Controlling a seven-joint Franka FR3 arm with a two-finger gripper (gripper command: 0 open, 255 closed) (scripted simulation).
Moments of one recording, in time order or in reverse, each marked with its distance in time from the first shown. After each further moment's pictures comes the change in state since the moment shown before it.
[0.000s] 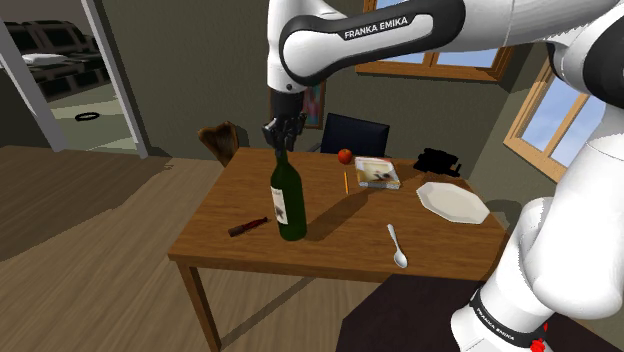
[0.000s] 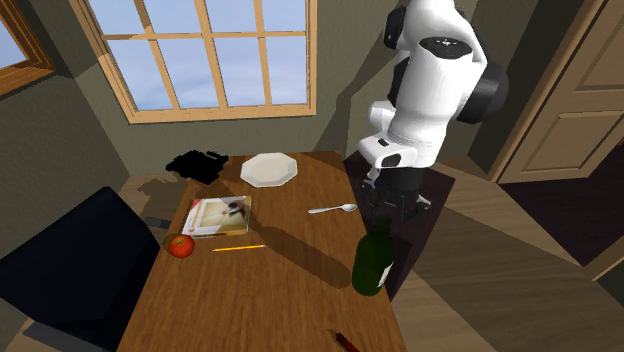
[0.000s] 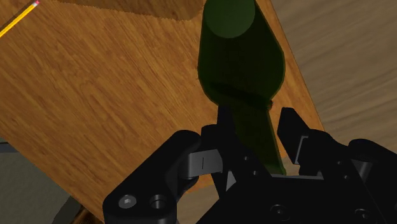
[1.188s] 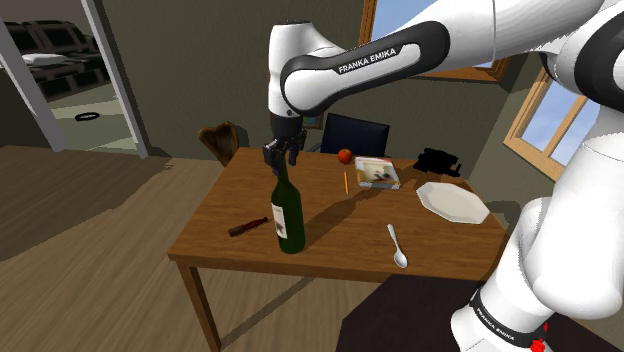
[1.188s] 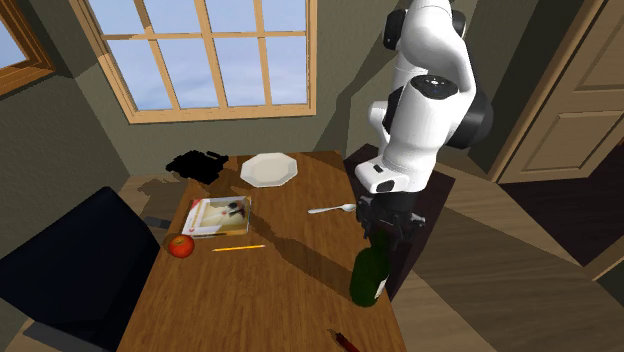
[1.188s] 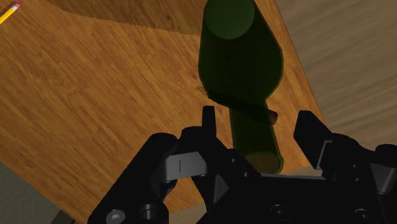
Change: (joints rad) arm 0.000 0.022 0.000 -0.110 -0.006 0.132 0.010
